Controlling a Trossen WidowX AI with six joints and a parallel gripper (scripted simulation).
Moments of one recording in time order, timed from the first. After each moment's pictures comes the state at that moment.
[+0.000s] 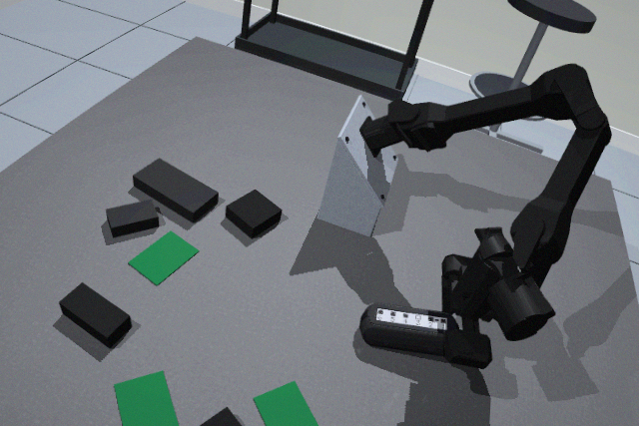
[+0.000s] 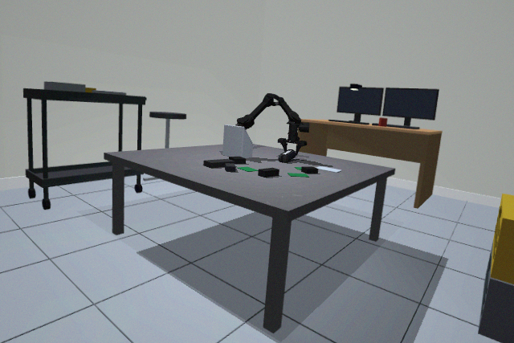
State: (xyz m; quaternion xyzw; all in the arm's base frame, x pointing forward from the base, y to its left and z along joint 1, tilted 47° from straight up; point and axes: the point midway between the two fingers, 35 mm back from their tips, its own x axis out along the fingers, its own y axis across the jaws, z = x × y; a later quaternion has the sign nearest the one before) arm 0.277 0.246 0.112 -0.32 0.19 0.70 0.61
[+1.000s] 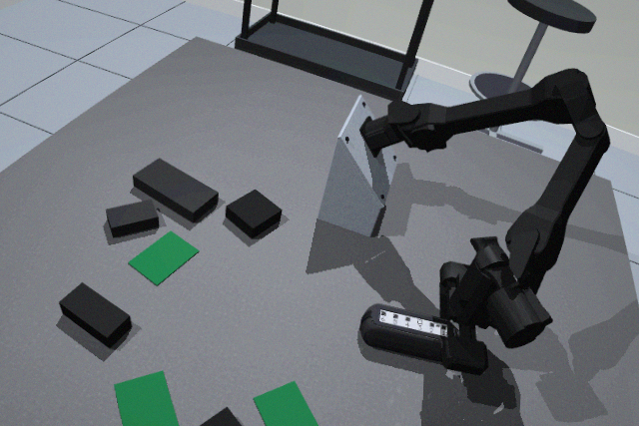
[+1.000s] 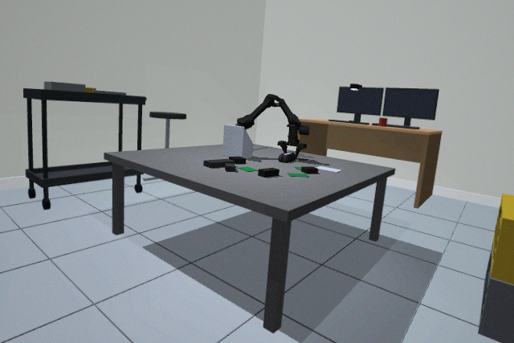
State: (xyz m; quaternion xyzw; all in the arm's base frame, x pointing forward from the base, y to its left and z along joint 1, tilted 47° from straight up) arm 0.274 0.261 0.102 -0.32 0.19 0.71 0.61
